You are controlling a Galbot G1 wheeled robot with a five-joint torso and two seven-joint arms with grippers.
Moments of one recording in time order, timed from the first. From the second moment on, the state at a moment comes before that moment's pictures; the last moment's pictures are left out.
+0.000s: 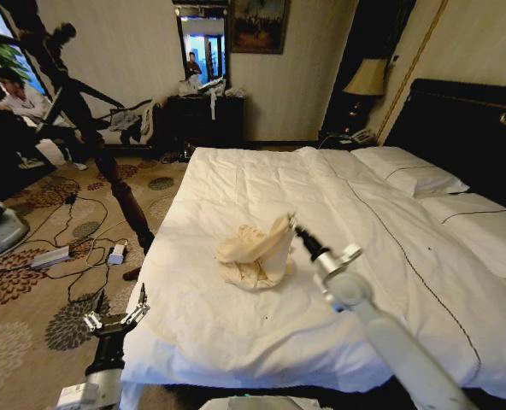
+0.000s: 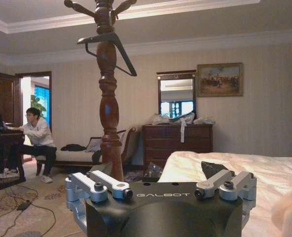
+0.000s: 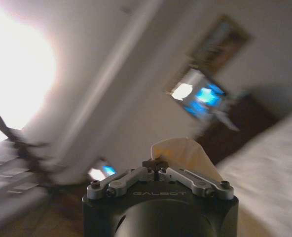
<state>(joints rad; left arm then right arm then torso) 1.93 -1.61 -0.82 -2.26 -0.20 -0.30 0.06 -1.05 0.84 0.33 2.19 1.50 0.06 0.07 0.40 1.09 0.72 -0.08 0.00</state>
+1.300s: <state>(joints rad) 1.52 -1.46 -0.36 -1.84 0.30 -0.50 0.08 -1.23 0.62 0.55 2.47 1.57 0.09 -0.03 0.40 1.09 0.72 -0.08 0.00</state>
